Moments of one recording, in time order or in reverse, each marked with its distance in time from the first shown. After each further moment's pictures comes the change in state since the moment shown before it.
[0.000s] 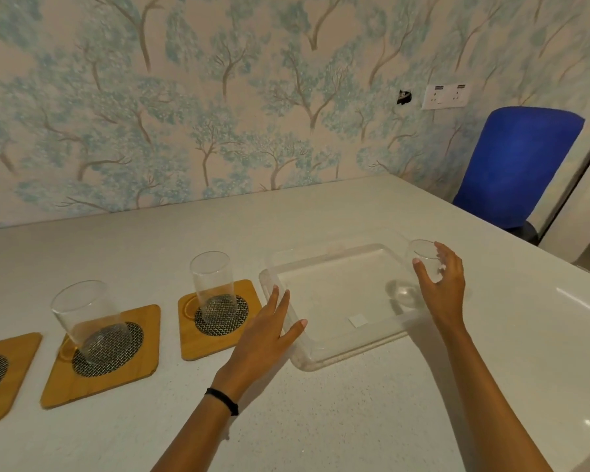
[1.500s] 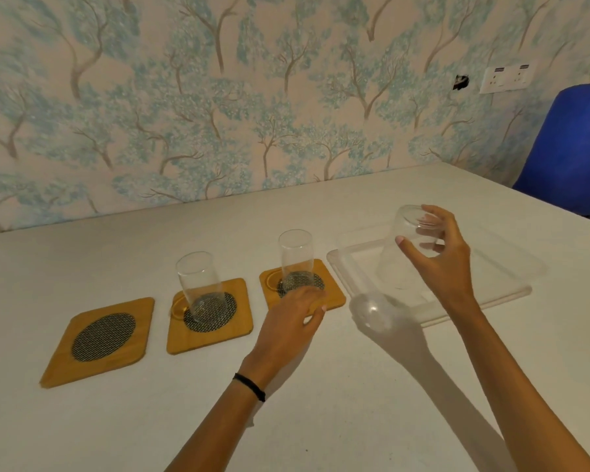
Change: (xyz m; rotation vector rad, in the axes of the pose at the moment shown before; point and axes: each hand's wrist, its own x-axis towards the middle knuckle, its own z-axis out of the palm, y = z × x) left_hand -0.080 -0.047 -0.063 0.043 0.262 0.186; right_hand -0.096 -0.144 0.061 0.193 -0.193 -0.200
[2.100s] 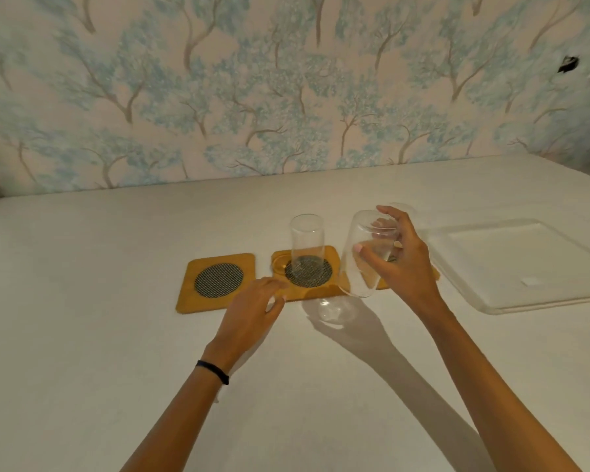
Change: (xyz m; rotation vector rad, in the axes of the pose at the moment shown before) left_hand -0.132 -0.125 -0.136 0.210 0.112 -0.158; right_hand -0.099 -0.105 0.161 0.142 -0.329 -0.052
